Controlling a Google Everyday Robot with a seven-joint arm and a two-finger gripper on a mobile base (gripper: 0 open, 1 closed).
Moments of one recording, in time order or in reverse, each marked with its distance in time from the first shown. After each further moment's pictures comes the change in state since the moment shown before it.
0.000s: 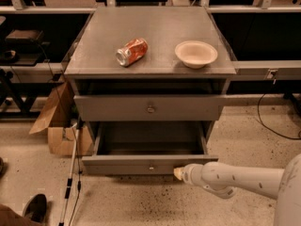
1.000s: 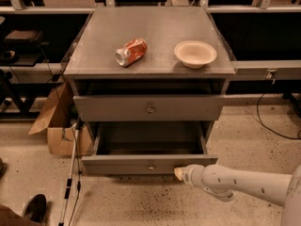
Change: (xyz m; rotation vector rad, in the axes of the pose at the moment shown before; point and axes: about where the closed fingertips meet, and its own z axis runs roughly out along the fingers) arm -0.001 -0.004 -0.001 0.012 -0.044 -0.018
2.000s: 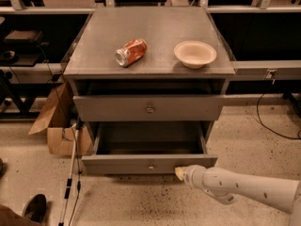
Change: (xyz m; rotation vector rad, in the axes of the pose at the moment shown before) arm -0.002 -0.004 -0.001 0.014 -0.042 -0.016
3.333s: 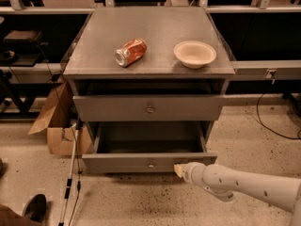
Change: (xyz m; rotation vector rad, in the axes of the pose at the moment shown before) arm -0.015 0.004 -0.003 -0.008 -0.015 -0.001
